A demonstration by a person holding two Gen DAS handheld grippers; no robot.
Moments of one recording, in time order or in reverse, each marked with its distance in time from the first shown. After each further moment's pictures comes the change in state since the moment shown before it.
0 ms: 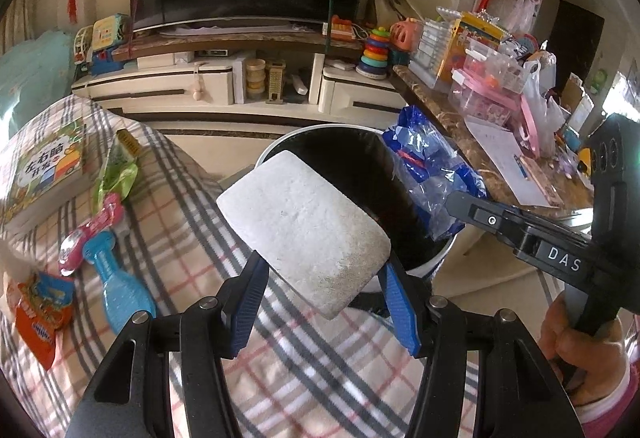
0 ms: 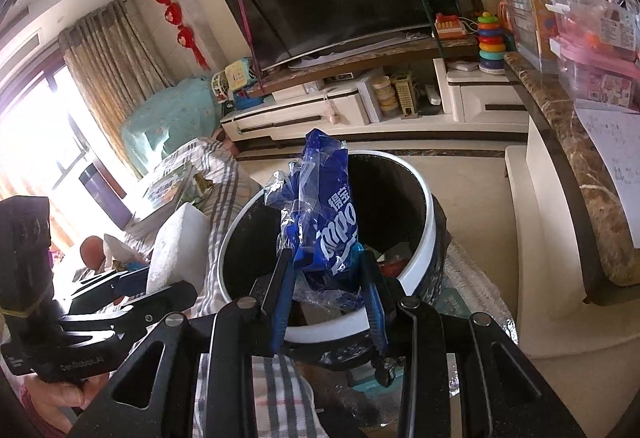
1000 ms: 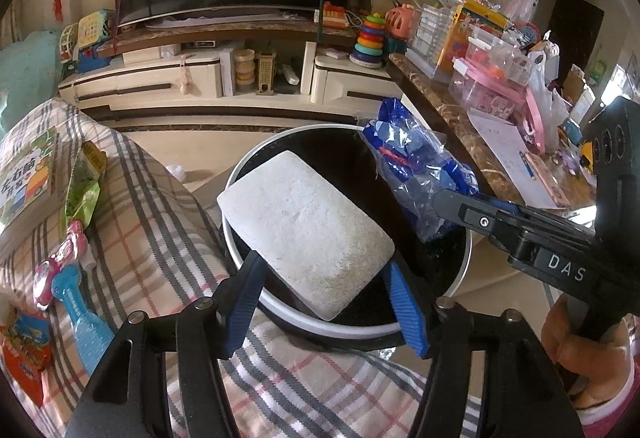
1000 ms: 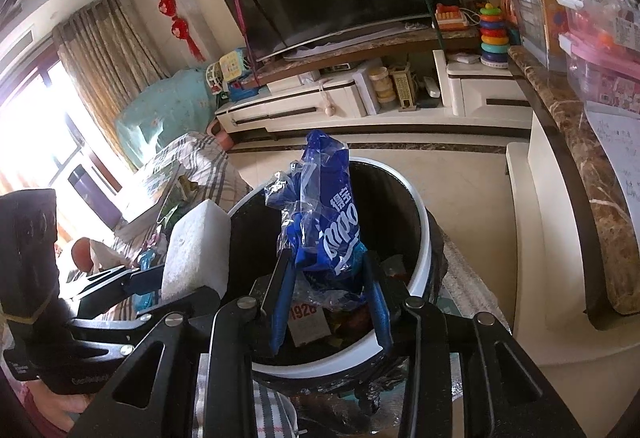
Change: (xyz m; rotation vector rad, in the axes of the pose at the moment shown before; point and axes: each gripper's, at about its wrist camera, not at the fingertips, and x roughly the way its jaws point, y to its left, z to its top) left arm 0.053 -0.012 0.032 0.013 0.047 -0.013; right arm 0.025 -0.010 0.018 0.003 0.044 -0.008
